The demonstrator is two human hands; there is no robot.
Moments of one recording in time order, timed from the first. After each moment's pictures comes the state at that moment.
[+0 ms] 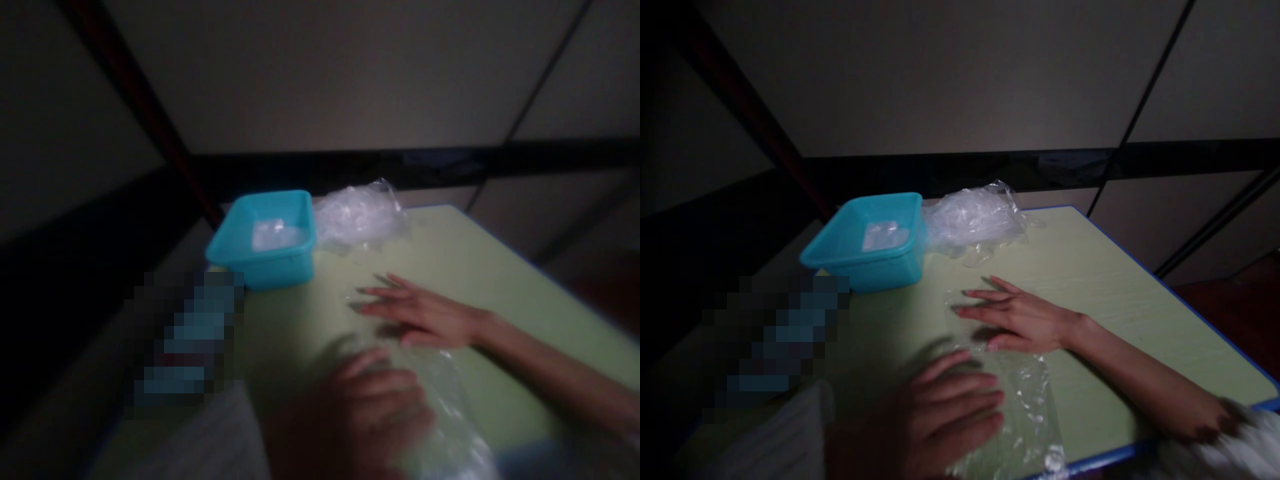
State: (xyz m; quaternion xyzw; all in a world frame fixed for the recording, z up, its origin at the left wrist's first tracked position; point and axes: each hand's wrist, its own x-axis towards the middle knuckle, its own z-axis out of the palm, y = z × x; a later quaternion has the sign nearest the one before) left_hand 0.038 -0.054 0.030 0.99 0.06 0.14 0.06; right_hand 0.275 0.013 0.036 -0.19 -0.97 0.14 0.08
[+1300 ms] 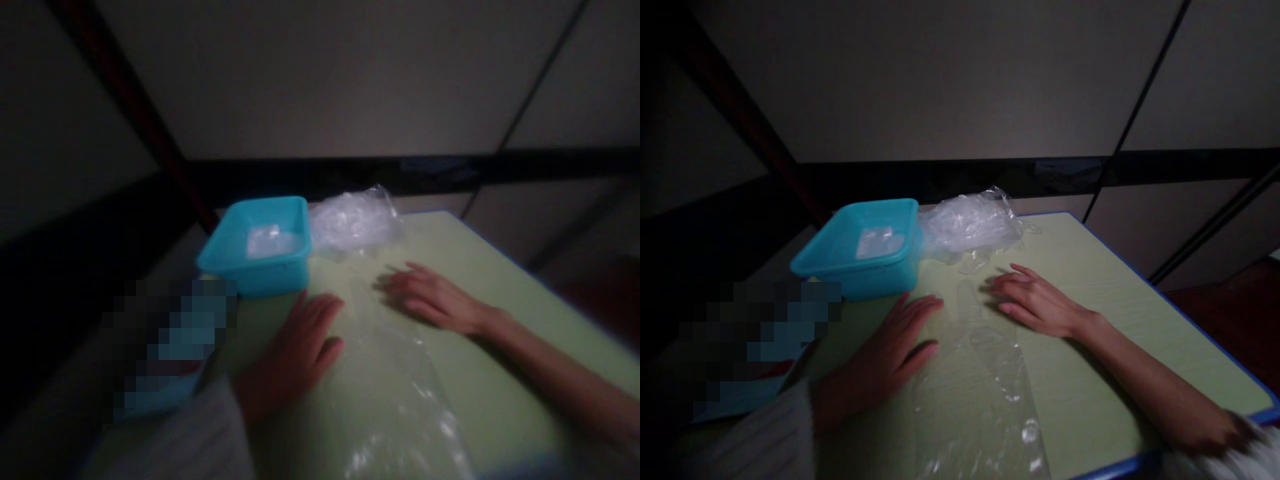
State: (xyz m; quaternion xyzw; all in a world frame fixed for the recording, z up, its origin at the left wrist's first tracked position) left_hand 0.010 -0.002 0.007 0.91 0.36 0.17 0.08; right_hand 0.302 0.024 0.035 -0.31 -0.93 0.10 0.17
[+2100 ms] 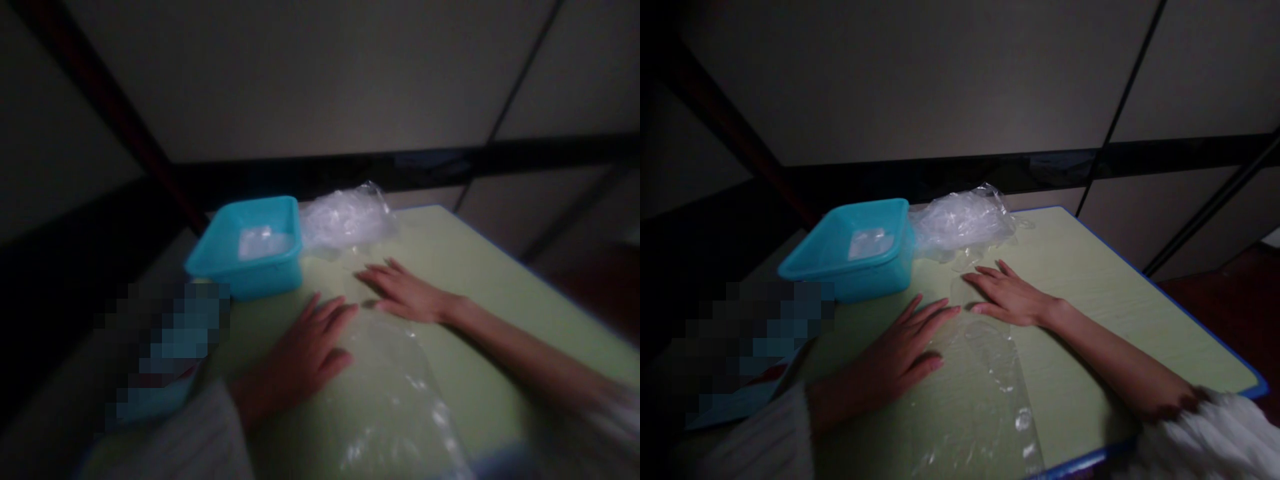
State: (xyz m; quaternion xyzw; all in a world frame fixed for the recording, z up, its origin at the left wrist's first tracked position) left_hand 0.019 0.000 0.012 0.94 0.30 0.08 0.12; right_hand 0.279 0.039 0.016 -0.35 -0.92 0.10 0.14
